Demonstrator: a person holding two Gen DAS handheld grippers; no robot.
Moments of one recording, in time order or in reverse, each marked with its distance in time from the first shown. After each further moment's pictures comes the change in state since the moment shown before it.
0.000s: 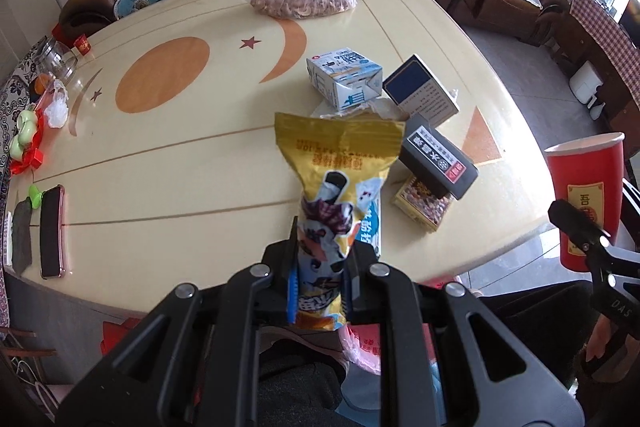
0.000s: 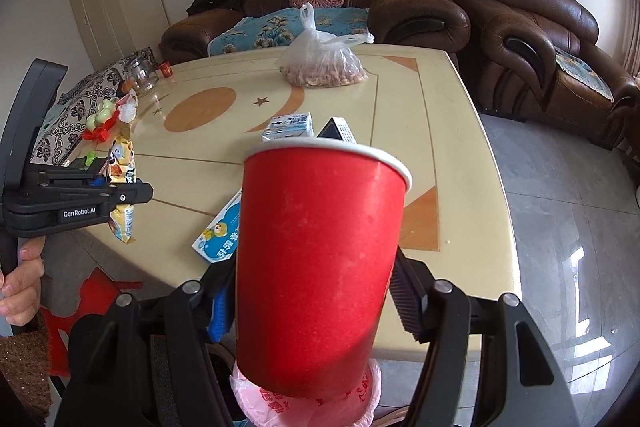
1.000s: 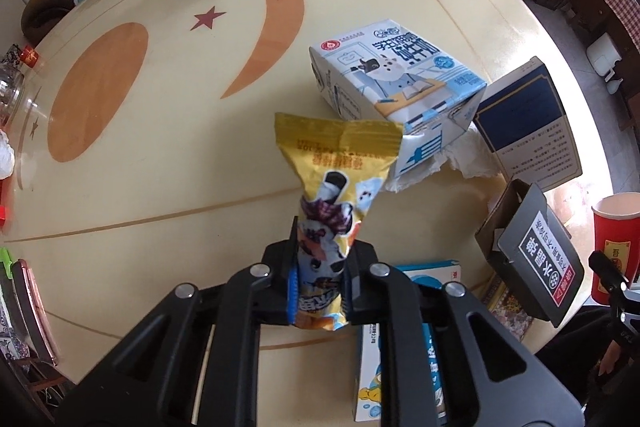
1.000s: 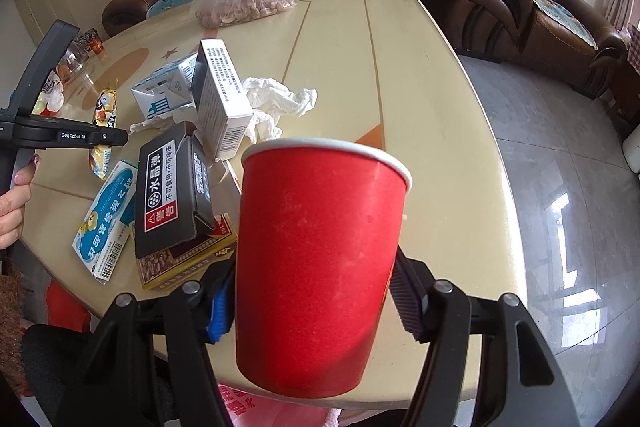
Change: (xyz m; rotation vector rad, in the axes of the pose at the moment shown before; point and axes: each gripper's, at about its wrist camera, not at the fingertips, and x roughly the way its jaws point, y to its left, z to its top) left arm 0.153 0.015 0.100 0.052 0.173 0.005; right arm 0.112 -0.084 -0.008 0.102 0.178 -0.108
